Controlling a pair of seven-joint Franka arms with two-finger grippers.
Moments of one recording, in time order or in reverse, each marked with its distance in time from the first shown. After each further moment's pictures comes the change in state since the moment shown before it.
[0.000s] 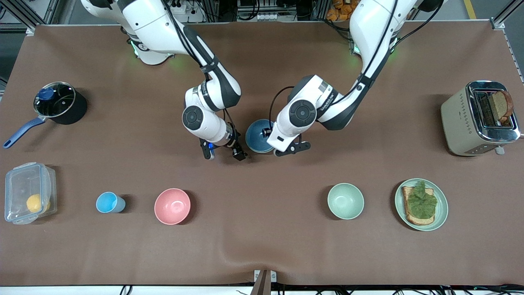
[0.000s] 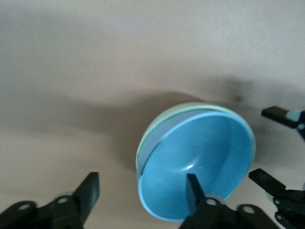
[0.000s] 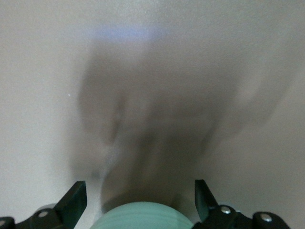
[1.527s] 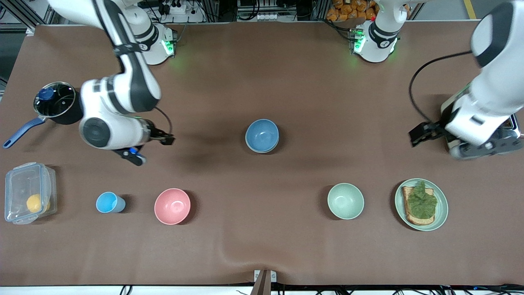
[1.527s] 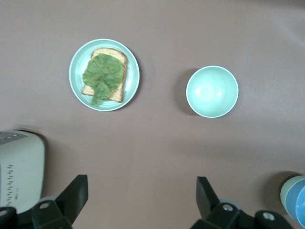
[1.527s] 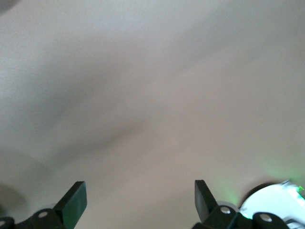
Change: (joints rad) left arm 0.502 -0.458 0.065 0.110 0.170 -0.406 0.601; right arm -0.182 -0.317 -0.265 0.026 -0.411 -0.811 -0.780
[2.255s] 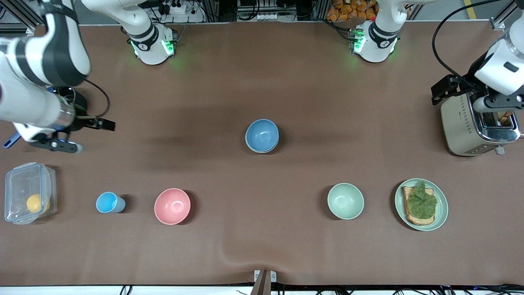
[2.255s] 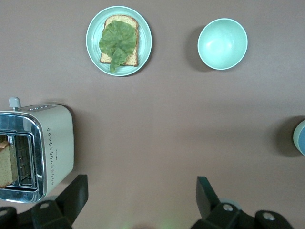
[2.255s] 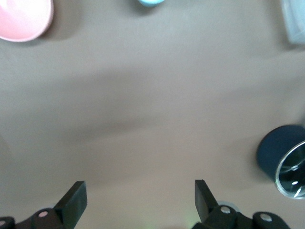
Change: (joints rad) left arm -0.155 -0.164 0.200 -0.044 -0.032 -0.203 0.168; right arm -0.169 -0.212 -0.024 0.022 -0.168 -0.029 -0.481
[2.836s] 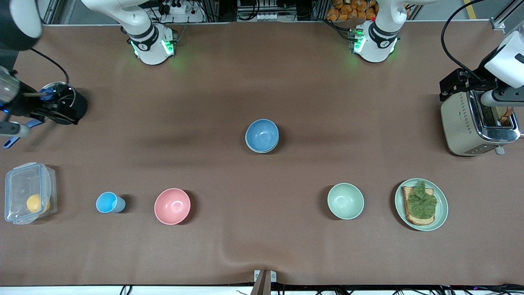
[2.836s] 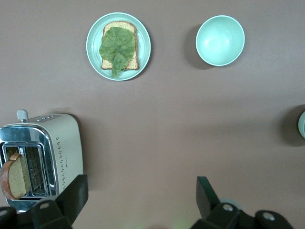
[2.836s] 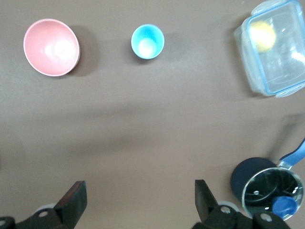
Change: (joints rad) left arm -0.009 -0.003 0.038 0.010 0.000 0.000 0.096; right arm -0.073 -0.086 -0.001 0.134 -0.015 -0.044 -0.146
